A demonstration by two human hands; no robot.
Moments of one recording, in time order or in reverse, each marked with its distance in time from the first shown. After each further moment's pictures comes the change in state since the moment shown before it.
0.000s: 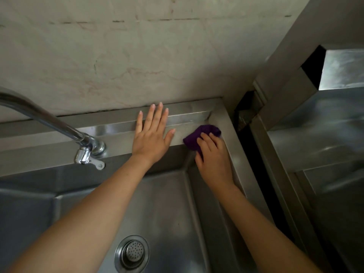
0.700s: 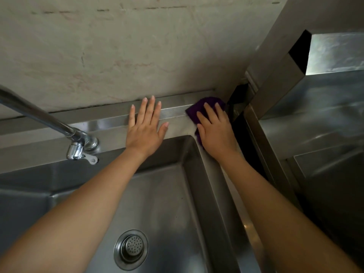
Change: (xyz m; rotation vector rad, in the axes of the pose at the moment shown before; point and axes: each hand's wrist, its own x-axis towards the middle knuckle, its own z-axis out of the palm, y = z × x) left_hand 0.000 0.000 0.001 -0.007 -0.016 0.005; right_hand 0.041 0.027 -0.019 -0.176 -0.113 0.003
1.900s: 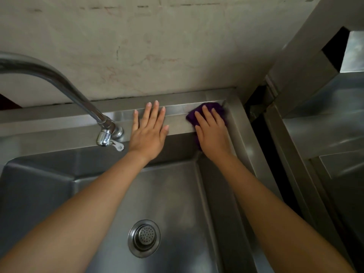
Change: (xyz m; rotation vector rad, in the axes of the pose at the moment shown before) left_hand -0.041 -0.036 -0.009 0.026 -0.056 -0.050; right_hand -0.002 -0.055 0.027 0.172 0.034 -0.044
